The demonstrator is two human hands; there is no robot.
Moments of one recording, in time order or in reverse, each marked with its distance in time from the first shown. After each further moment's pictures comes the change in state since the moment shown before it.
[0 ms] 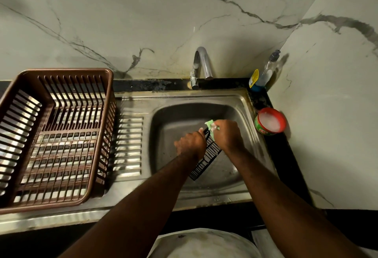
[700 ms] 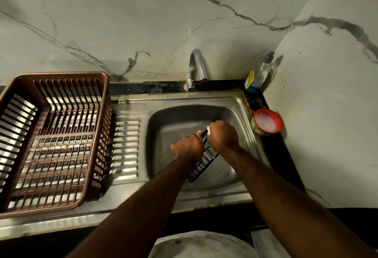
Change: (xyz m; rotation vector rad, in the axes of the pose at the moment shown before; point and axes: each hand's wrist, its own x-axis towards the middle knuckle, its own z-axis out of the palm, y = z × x) left_hand -0.001 0.000 0.007 -0.001 0.016 -0.014; right_hand 0.003 -0.007 -0.008 -0.382 -0.111 -0.129
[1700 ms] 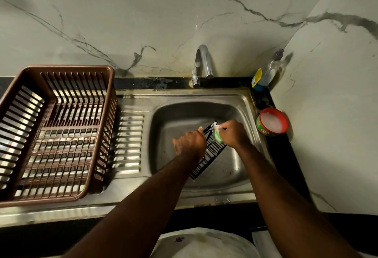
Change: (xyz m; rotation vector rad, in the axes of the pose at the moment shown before) left_hand -0.001 0.004 -0.005 0.058 0.040 -0.022; right_hand 0.015 0.039 0.033 0.580 -0.022 0.169
